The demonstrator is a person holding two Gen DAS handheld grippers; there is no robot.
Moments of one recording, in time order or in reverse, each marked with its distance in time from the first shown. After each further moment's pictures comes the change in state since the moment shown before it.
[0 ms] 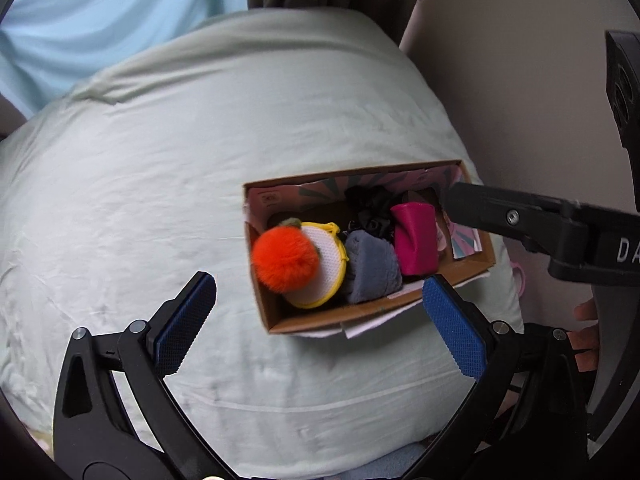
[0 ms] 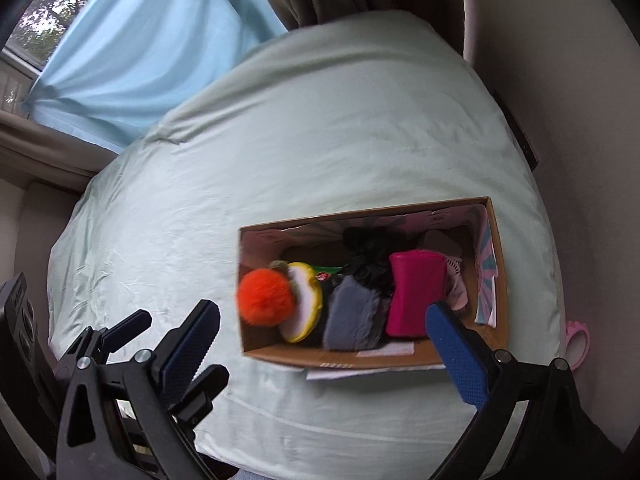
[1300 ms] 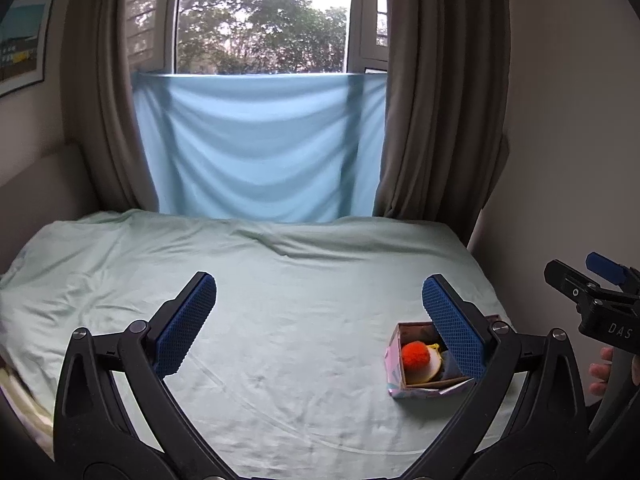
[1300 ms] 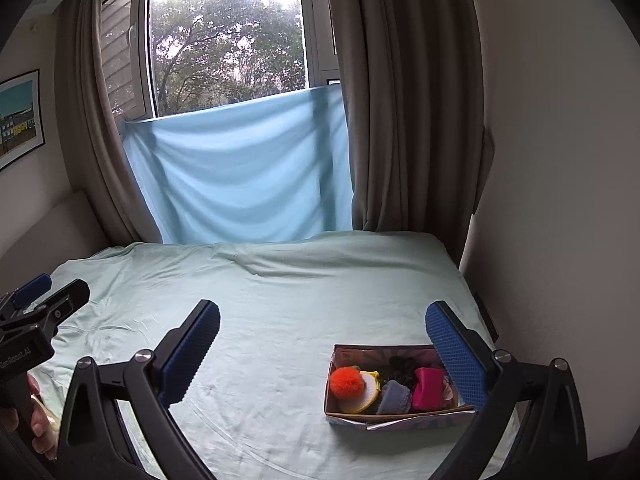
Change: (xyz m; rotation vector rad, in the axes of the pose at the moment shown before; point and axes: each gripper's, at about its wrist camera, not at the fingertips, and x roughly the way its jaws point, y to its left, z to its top) left arm -0.321 0.134 -0.142 -0.157 -0.724 0.259; right arm -0.201 0.203 -0.148 -0.281 -0.708 -0.112
